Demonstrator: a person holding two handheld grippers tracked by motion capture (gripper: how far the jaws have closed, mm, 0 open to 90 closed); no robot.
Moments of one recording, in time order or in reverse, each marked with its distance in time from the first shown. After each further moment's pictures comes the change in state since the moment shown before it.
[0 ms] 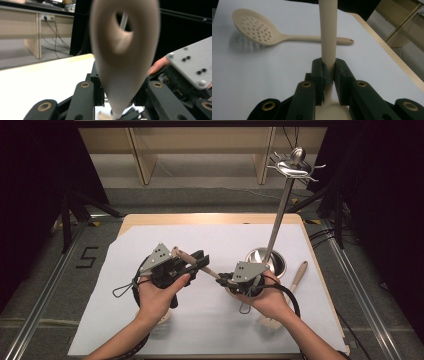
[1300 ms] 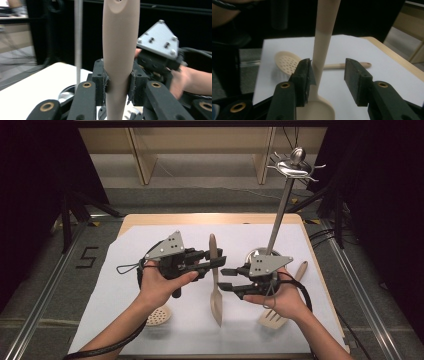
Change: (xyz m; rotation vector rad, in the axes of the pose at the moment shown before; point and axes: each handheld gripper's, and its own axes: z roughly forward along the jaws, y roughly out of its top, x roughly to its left) left arm -0.013 0.035 0.015 0.068 -0.330 0.120; right arm -0.007 0.013 -0.040 -0.215 0.187 0.130
